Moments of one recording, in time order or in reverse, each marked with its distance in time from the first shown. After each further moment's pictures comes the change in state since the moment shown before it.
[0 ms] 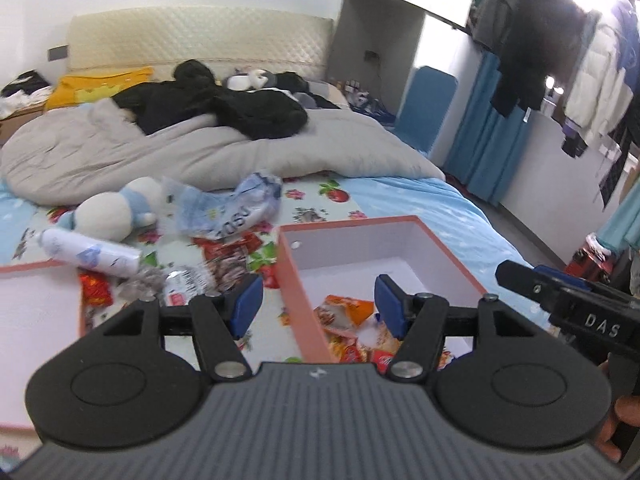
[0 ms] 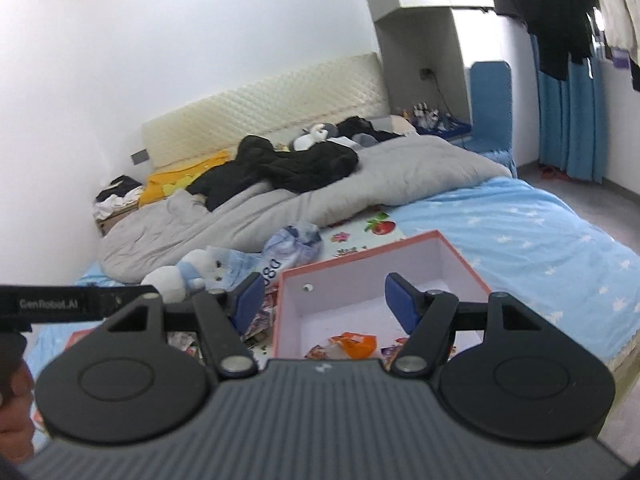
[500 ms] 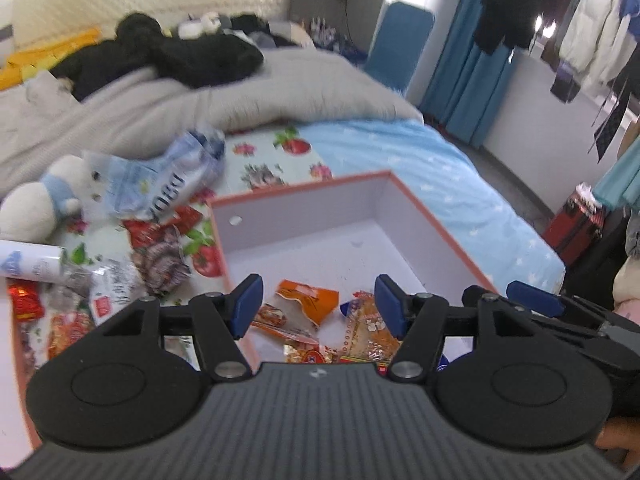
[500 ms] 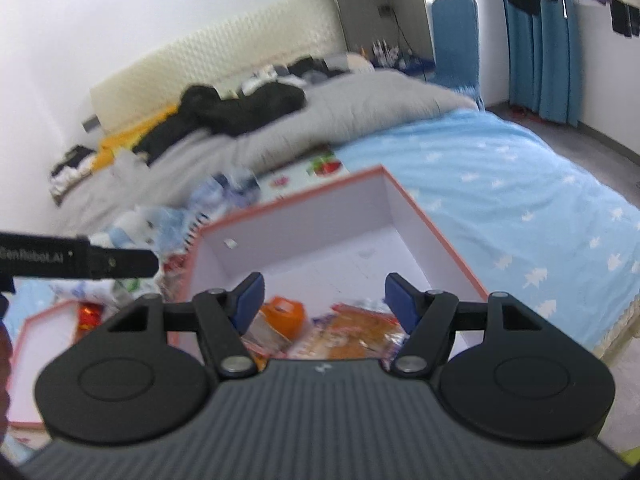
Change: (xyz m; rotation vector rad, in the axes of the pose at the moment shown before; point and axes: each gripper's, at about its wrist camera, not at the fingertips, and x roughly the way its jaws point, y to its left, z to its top) left arm 0.146 -0.058 0.035 0.075 0.185 -0.078; right arm 0.084 -0.076 -0.014 0.081 0.146 -0.099
